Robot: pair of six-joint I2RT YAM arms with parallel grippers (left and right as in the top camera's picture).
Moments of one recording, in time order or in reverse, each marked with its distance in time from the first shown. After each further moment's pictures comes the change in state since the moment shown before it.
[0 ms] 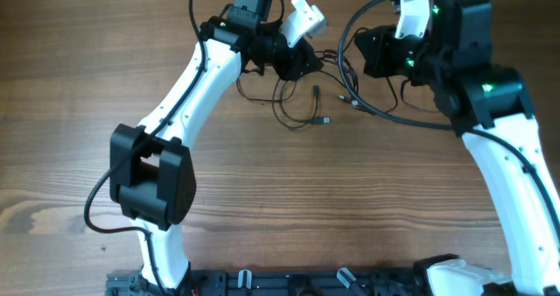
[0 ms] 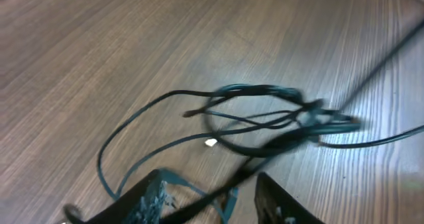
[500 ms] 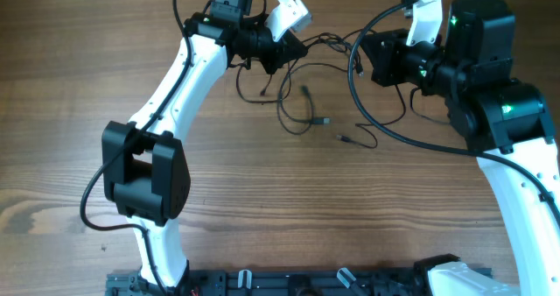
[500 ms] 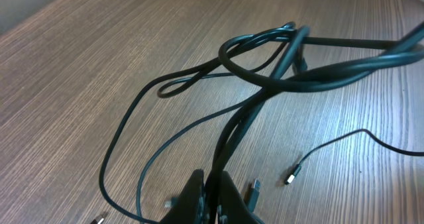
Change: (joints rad) left arm 0.059 0.011 0.000 0.018 0.056 0.063; right arm 0.000 -0.071 0.000 -0.027 -0.014 0.000
